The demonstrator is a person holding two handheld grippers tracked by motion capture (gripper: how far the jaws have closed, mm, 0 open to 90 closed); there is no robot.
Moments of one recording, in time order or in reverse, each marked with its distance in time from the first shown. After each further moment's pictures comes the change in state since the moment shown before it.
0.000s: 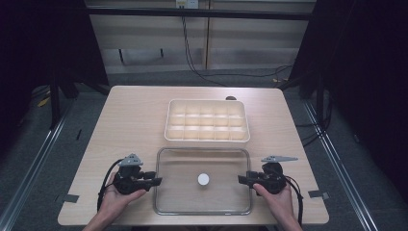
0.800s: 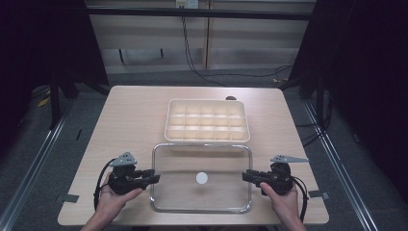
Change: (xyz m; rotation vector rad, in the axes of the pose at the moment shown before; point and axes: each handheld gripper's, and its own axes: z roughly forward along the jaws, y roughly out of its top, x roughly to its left) left arm -0.007 0.004 -0.018 -0.076 -0.012 0.012; right arm 0.004 0.002 -0.023 -0.096 0.095 0.017
